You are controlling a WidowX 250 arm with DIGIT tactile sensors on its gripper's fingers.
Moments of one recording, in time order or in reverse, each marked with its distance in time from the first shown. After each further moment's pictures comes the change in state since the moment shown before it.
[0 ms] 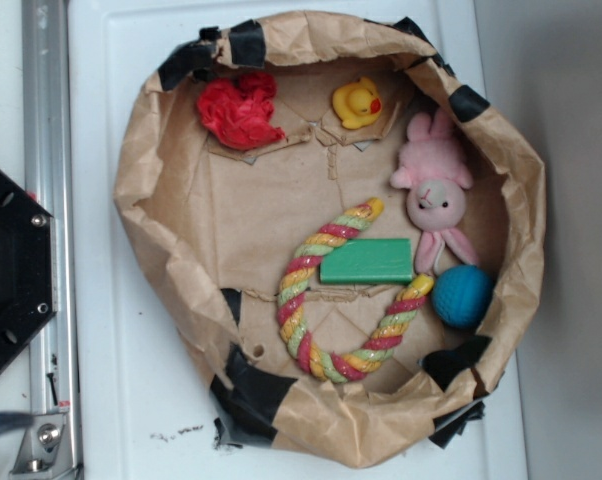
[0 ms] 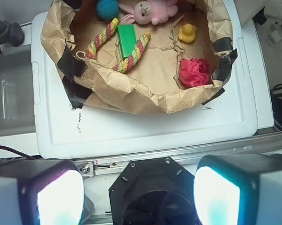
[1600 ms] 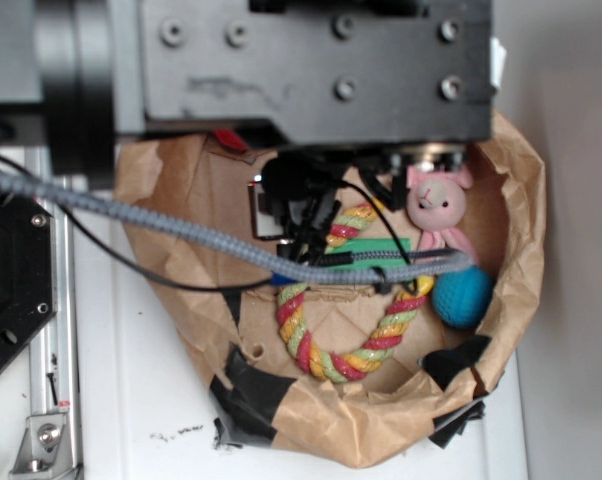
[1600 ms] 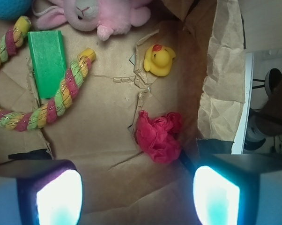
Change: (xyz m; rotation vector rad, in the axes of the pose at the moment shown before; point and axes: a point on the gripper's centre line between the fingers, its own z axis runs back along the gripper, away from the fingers) arm 0.119 0.045 -0.104 0.255 0.262 -0.073
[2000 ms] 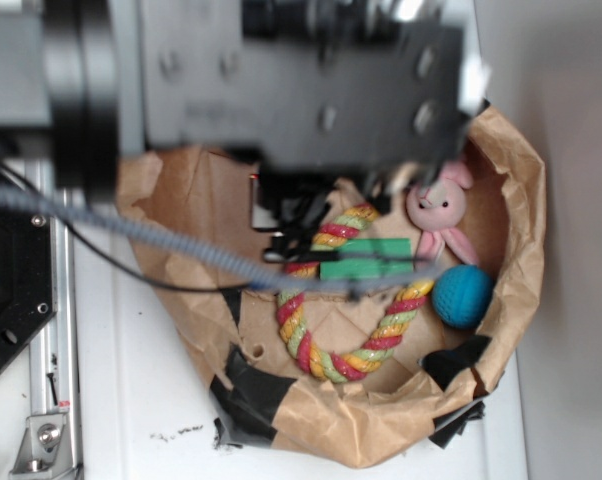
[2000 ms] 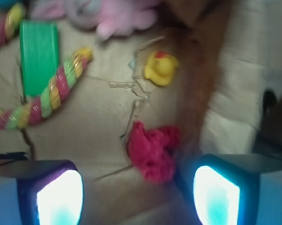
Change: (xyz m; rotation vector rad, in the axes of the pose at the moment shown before) arm 0.010 -0.008 -0.024 0.080 -0.060 -0.198
